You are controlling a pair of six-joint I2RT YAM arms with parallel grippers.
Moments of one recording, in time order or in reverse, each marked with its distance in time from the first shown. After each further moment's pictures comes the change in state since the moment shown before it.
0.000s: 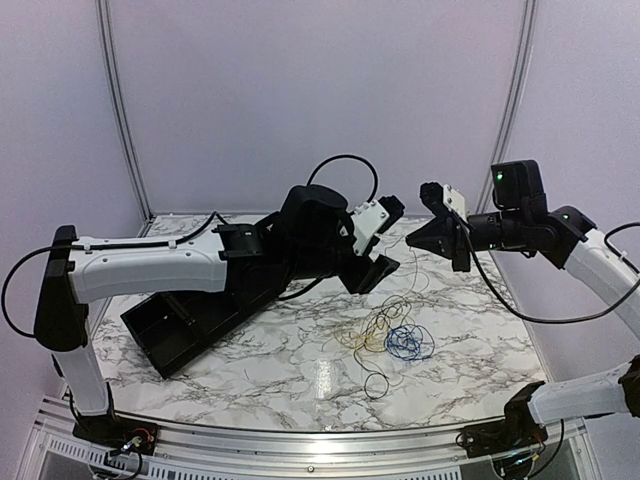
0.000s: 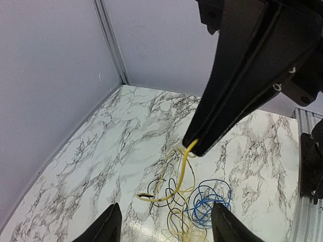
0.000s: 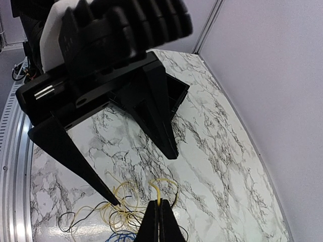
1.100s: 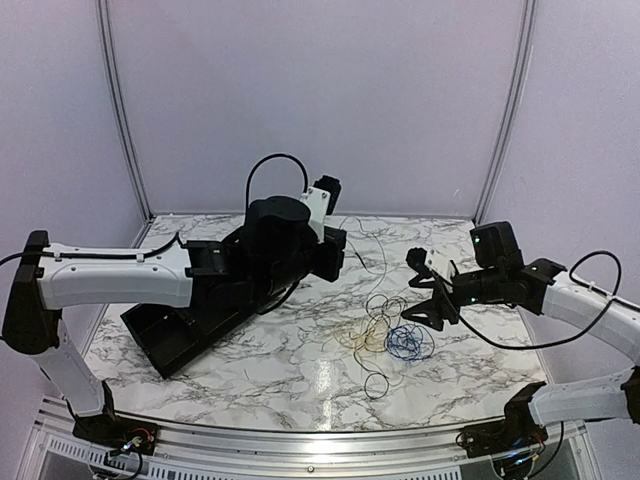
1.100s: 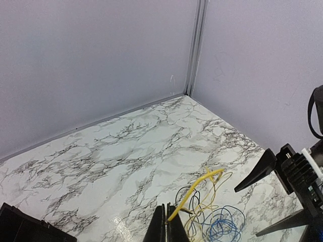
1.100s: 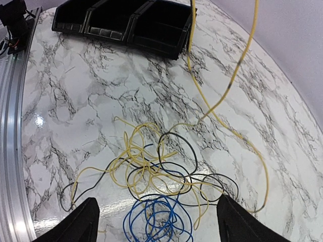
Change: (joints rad) left arm -0.005 -0.156 -0.243 0.186 -0.344 -0.340; right arm -0.007 -0.056 -0.398 0.166 0.116 0.105
